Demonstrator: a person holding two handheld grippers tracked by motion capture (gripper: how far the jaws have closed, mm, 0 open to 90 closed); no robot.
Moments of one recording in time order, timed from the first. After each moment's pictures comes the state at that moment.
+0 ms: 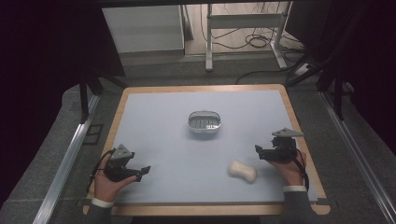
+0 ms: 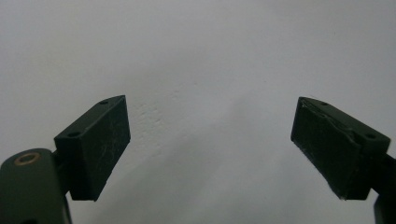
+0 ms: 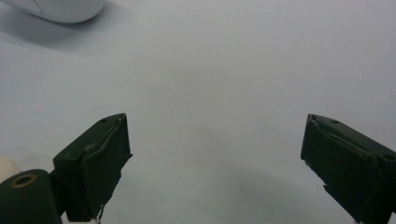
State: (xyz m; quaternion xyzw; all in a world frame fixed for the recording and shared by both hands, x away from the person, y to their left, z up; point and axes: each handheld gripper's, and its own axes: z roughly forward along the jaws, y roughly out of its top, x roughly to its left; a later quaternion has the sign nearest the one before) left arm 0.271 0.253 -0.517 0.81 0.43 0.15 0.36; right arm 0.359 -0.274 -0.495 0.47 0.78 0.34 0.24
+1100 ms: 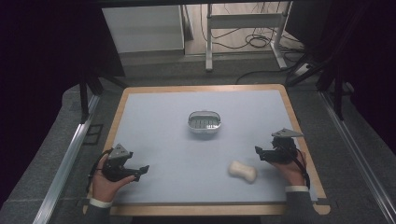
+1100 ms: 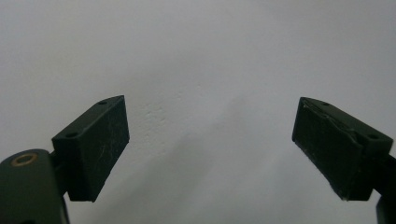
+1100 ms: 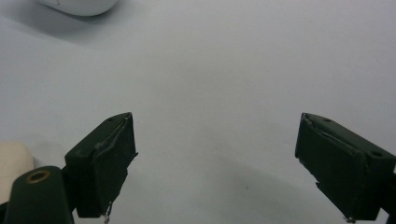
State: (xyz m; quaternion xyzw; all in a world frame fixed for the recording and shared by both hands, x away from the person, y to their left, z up) left arm 0.269 0.258 -0.513 0.80 0.44 0.15 0.37; right arm 0.358 -0.275 -0.494 0.45 0.79 0.34 0.23
